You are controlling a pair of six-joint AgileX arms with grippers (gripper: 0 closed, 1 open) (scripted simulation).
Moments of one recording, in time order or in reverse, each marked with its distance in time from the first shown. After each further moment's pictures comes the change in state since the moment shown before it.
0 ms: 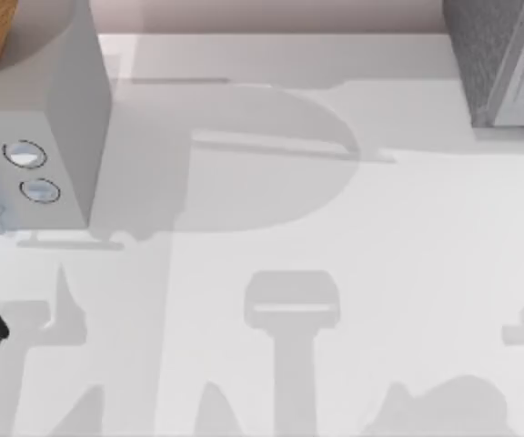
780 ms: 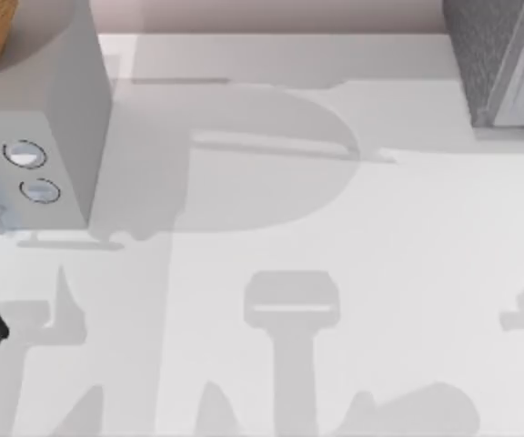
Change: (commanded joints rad) left arm 0.000 0.000 0.000 0.000 0.000 0.000; right arm 0.002 0.100 0.150 -0.057 0.008 -0.009
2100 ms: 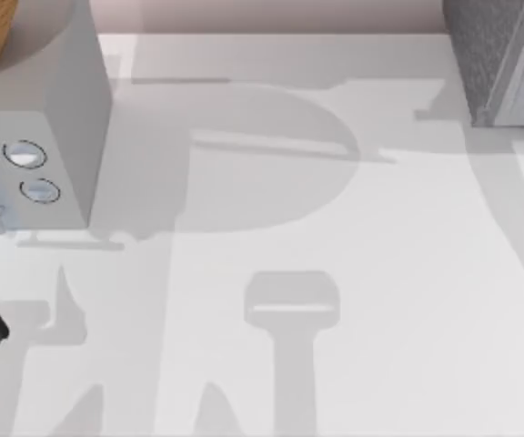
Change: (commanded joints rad) left arm 0.000 0.000 0.000 0.000 0.000 0.000; right arm 0.157 1.187 1.581 -0.382 0.178 0.016
